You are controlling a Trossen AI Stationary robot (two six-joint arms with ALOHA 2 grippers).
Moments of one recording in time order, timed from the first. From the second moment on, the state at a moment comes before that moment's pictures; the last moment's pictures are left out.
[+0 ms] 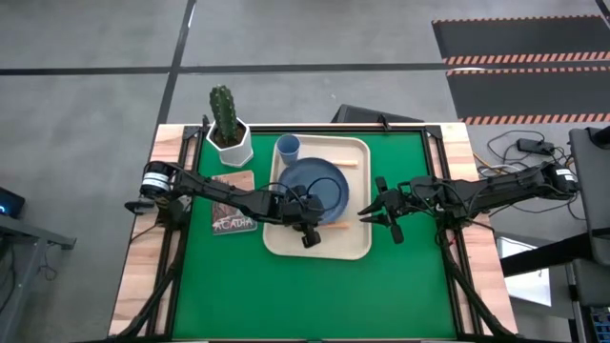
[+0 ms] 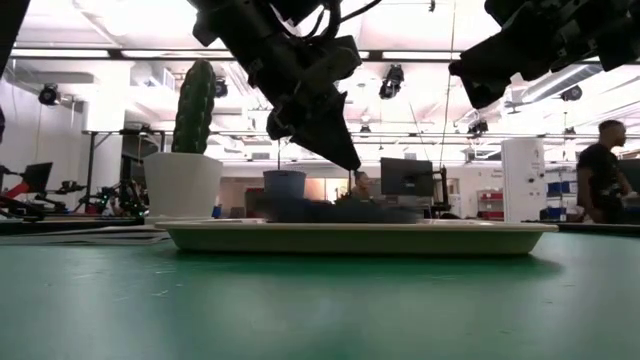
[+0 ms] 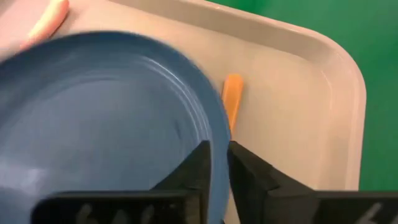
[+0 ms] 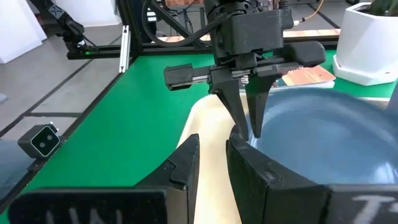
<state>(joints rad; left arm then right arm) -0.11 1.81 1.23 -0.24 -0.26 -0.31 0.04 0.89 0.40 0.21 -0.18 0.06</state>
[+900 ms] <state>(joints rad) -0.31 1.50 1.23 -0.24 -0.57 -0.15 -0.09 1.40 0.68 0.11 0.09 0.10</state>
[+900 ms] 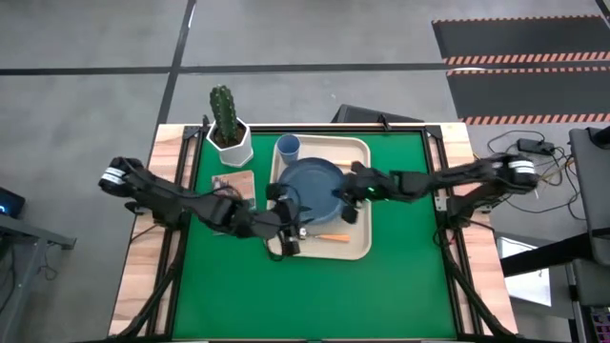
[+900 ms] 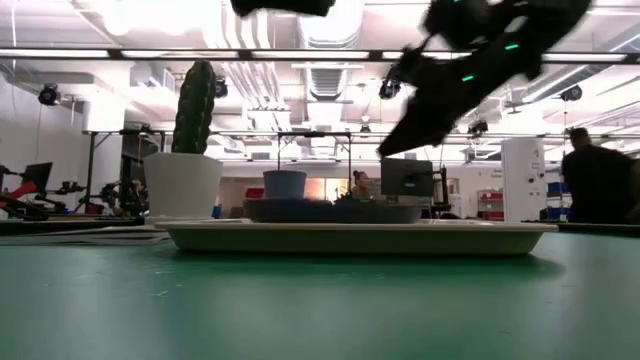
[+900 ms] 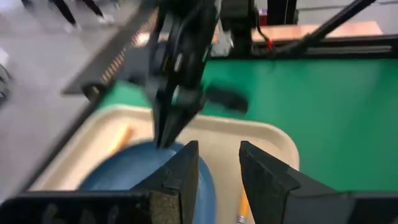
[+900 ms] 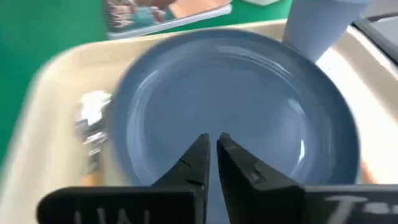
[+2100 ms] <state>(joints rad) -0.47 1.09 0.89 0.00 -0.74 0.03 -0.23 1.96 1.22 -0.42 0.08 -0.06</state>
